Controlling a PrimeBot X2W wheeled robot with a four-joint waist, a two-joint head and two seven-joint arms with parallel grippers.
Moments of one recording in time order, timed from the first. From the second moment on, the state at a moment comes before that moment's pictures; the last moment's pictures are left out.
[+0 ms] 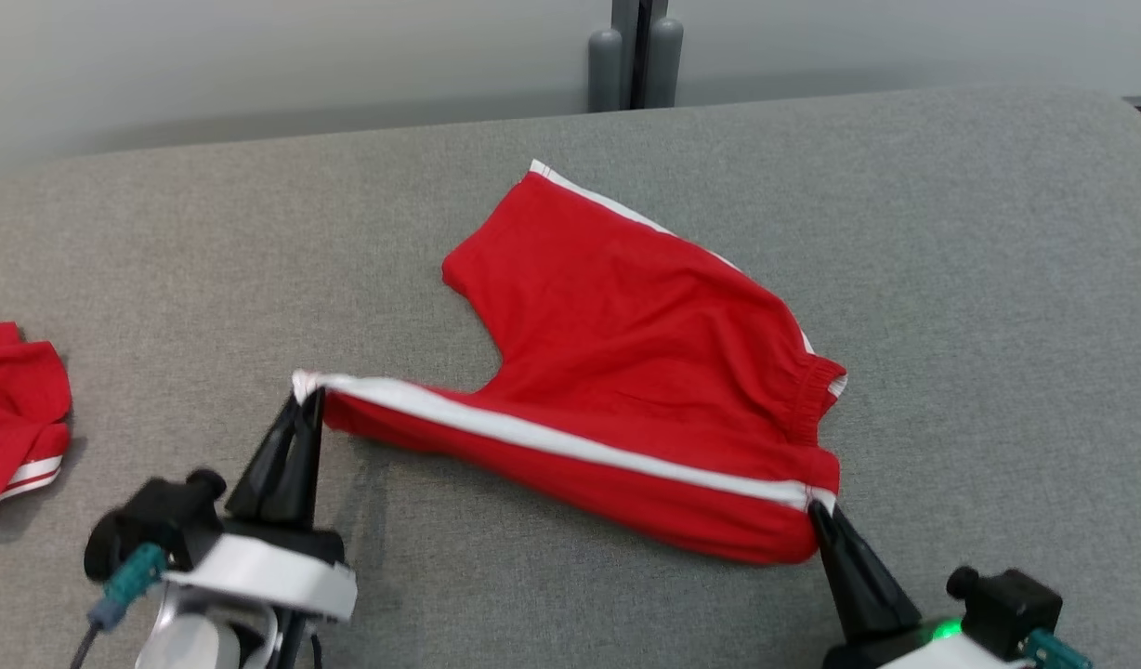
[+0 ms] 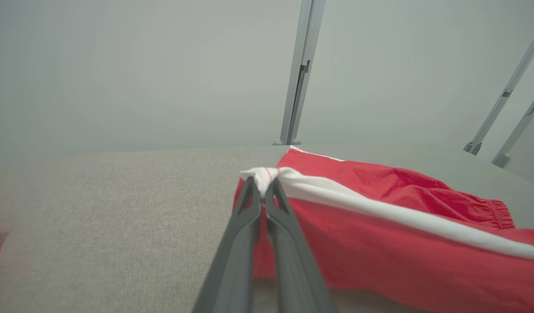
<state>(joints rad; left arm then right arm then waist) -0.05 0.10 -0.07 0.14 -0.25 -0.11 -0.21 0.06 -0.07 0.29 0.17 0.44 0.13 -0.26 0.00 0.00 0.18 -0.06</state>
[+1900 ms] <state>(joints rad) -0.72 0.30 -0.30 0.47 -0.39 0.01 -0.26 -0.29 -0.05 0.12 0.10 0.35 0.13 -0.26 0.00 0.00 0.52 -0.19</state>
